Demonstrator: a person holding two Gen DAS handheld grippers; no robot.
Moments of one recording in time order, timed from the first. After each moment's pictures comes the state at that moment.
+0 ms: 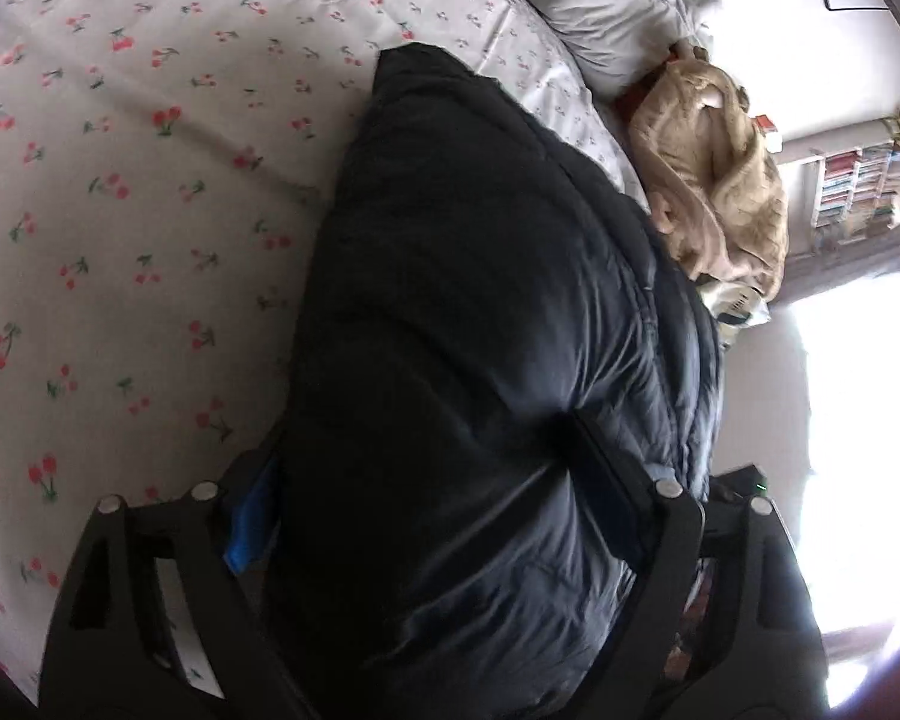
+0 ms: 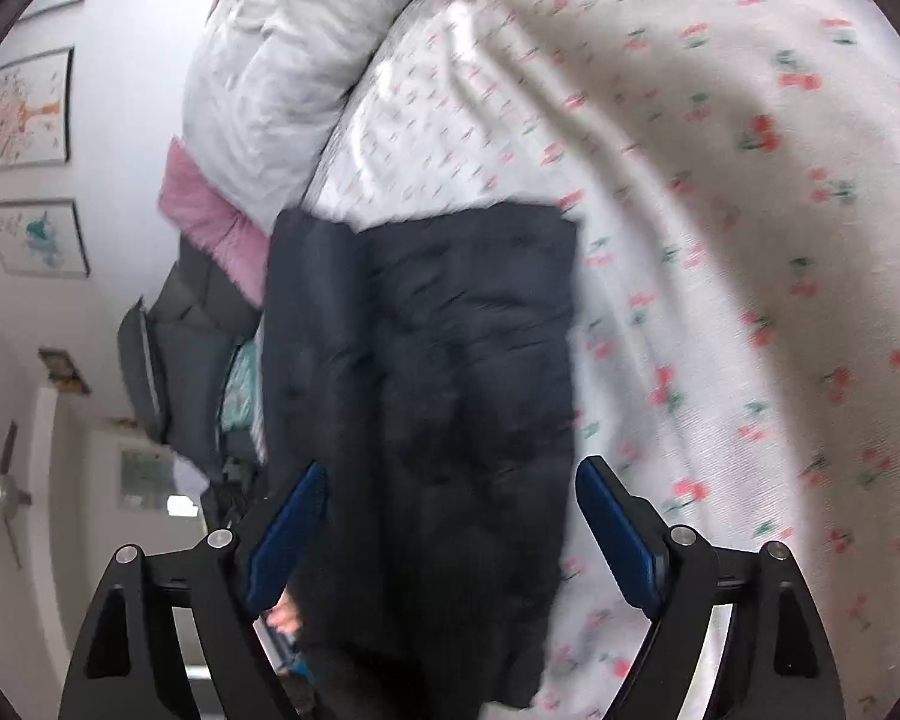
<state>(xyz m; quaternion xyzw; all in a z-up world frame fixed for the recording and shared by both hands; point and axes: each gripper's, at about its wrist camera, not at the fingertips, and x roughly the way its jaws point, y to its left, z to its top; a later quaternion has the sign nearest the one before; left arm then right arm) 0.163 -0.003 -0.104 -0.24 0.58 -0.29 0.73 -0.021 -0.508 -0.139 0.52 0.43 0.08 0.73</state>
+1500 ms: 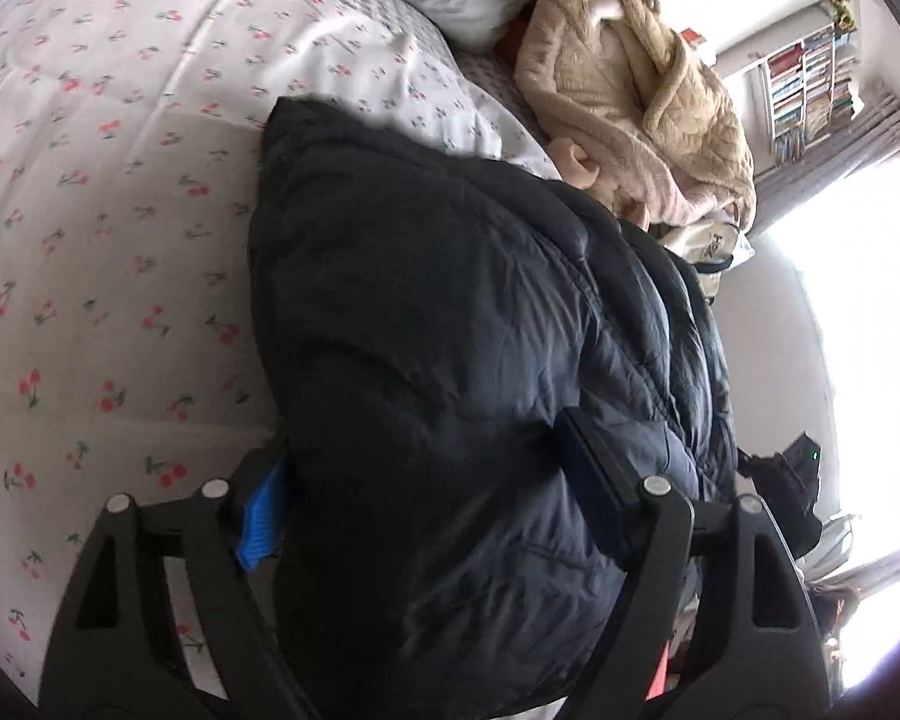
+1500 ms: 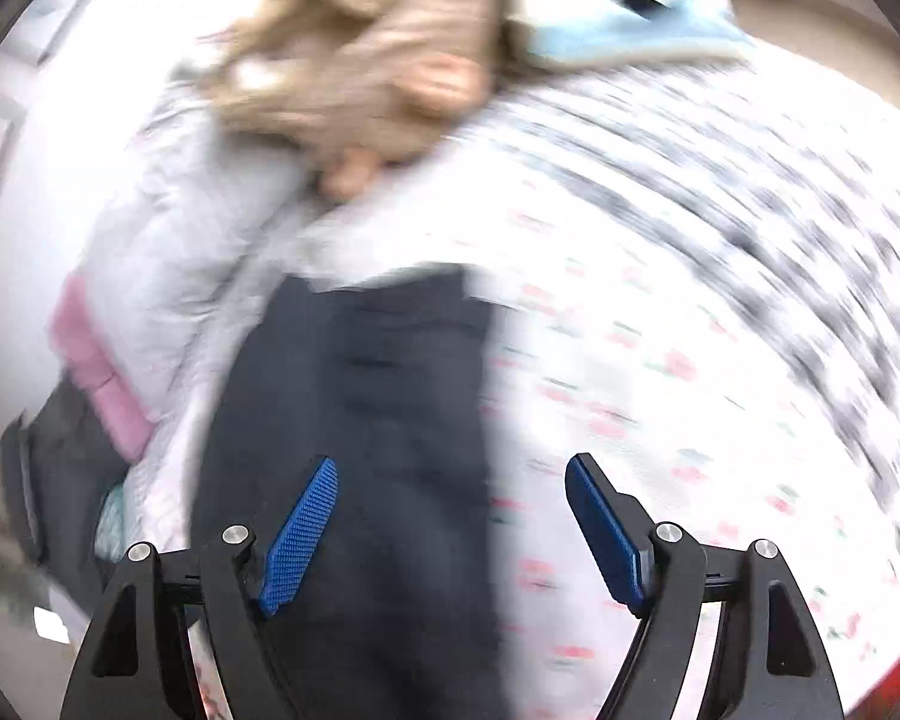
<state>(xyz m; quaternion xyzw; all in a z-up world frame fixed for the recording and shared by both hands) 0.172 -0.194 -0.087 -0.16 0.52 -0.35 0.76 -0.109 -0.666 -0.069 0.45 0.35 -0.15 0.81</state>
